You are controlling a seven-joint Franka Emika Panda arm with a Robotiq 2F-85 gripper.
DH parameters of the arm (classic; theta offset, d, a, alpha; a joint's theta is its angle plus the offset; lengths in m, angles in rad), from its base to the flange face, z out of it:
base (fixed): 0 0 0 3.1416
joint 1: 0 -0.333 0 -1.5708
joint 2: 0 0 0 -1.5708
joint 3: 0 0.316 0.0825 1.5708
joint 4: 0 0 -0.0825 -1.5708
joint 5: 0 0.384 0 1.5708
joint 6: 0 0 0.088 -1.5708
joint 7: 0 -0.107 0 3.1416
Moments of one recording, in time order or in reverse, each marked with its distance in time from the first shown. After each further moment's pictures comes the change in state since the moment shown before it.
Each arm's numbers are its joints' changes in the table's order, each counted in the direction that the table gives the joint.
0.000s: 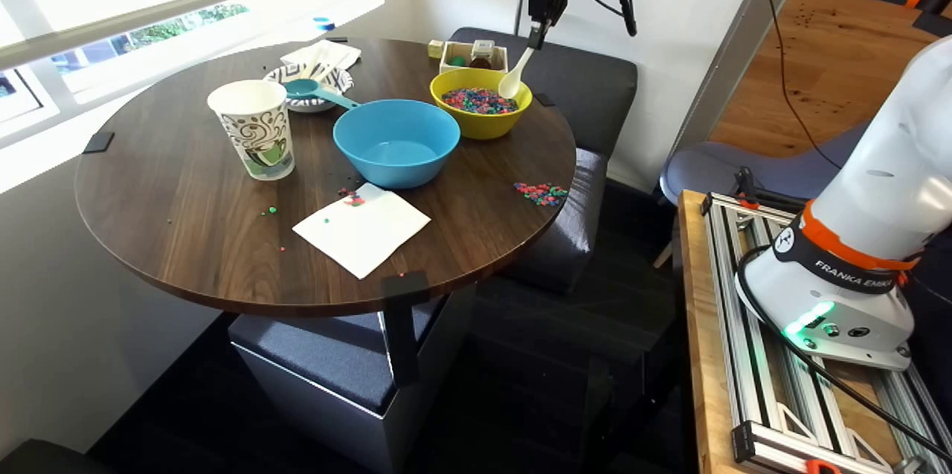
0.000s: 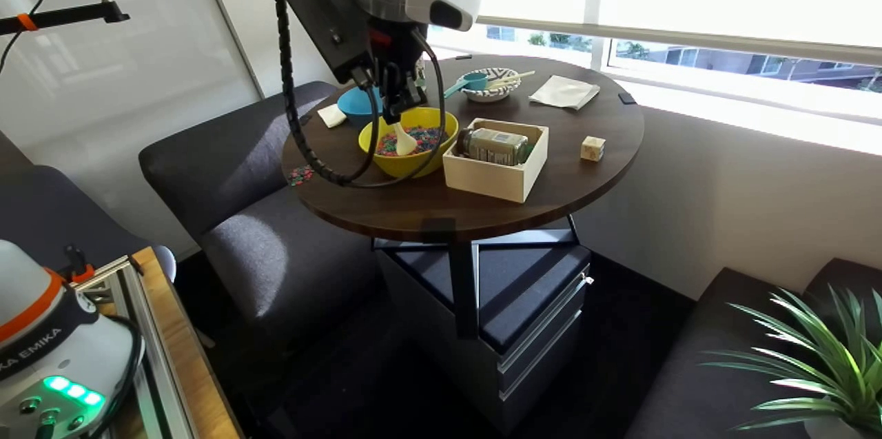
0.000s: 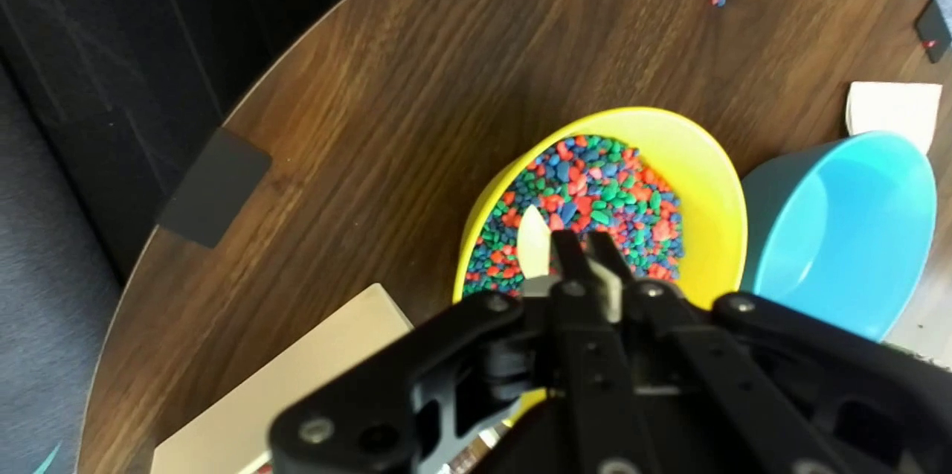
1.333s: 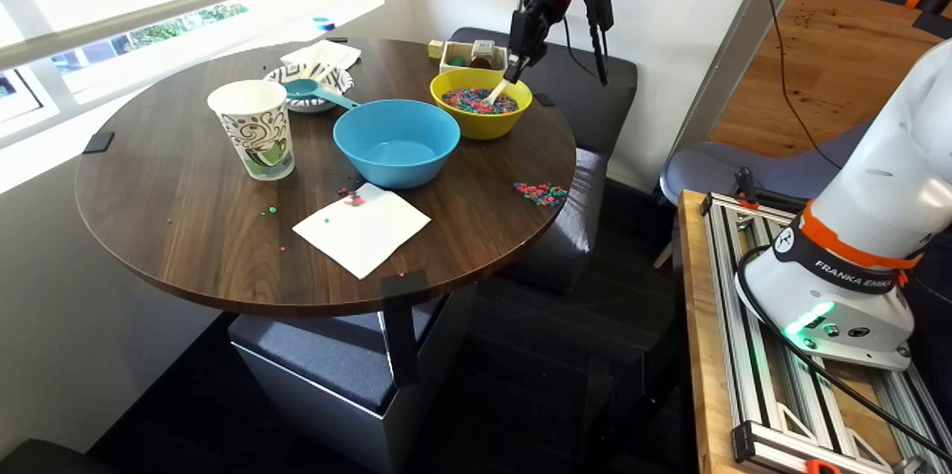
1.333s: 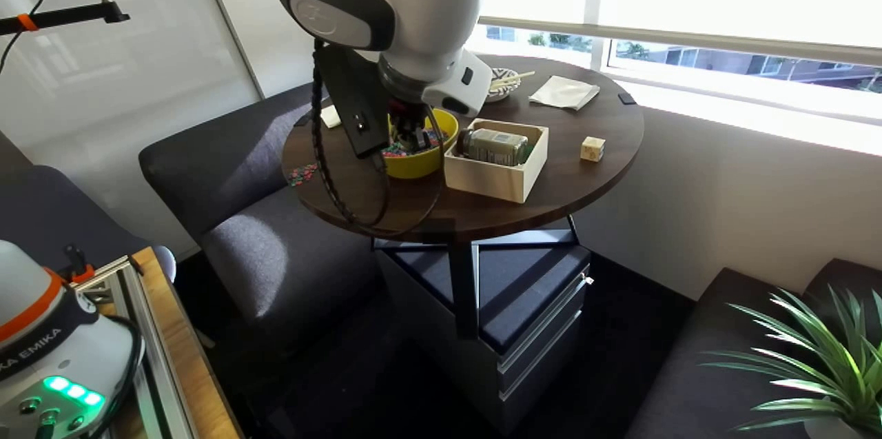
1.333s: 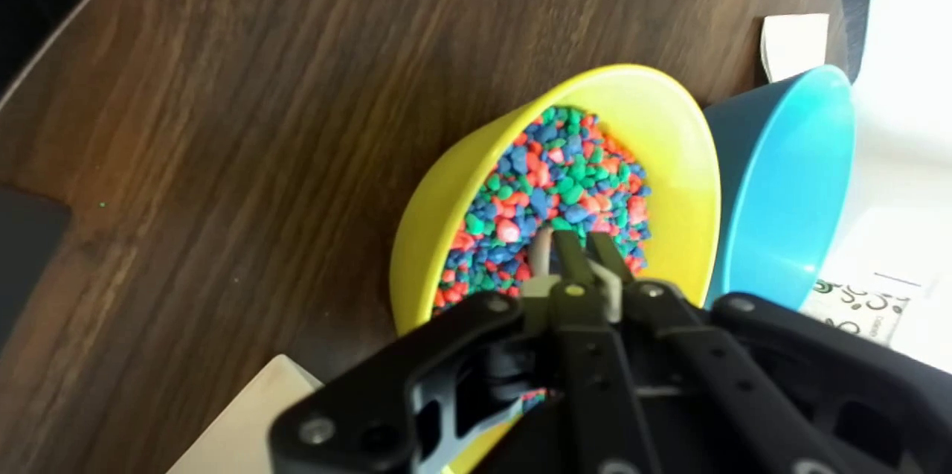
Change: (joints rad) arm 0.055 -0.142 0.015 -0.027 0.345 0.005 0.191
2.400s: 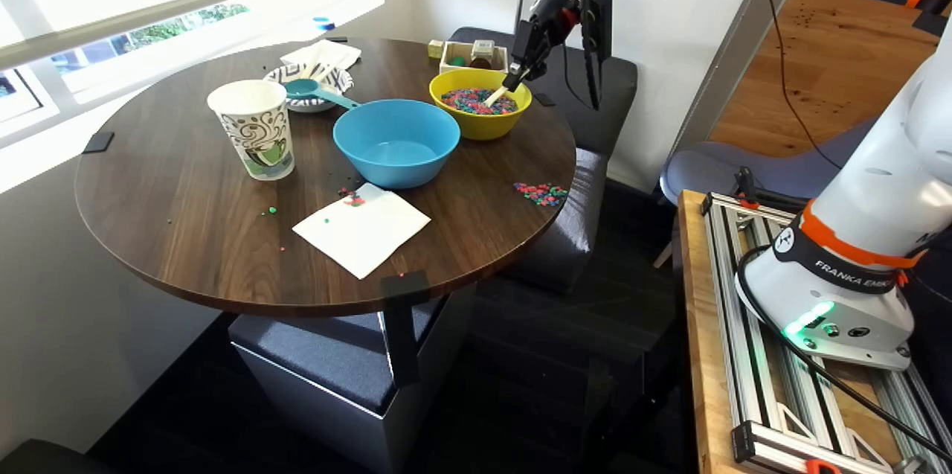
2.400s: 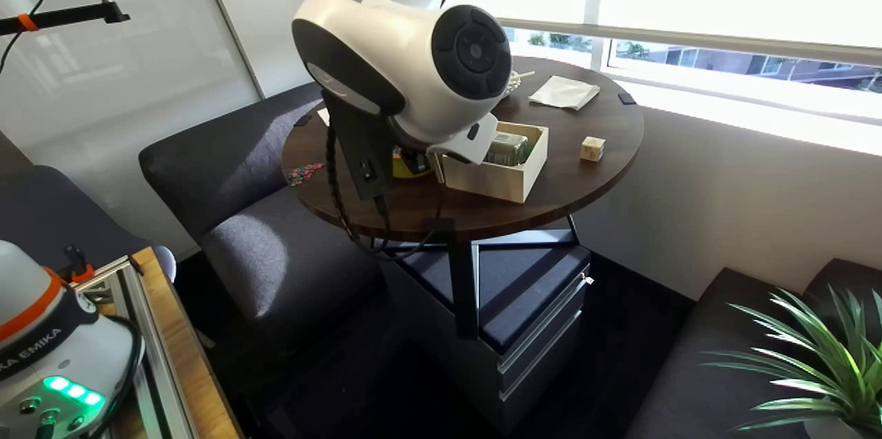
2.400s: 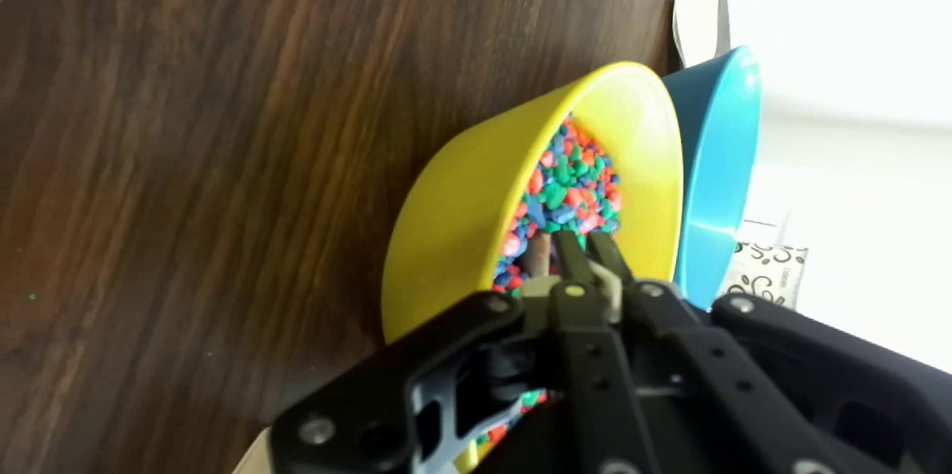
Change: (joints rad) arm 0.079 -0.100 -0.010 0.008 0.207 -0.136 0.161
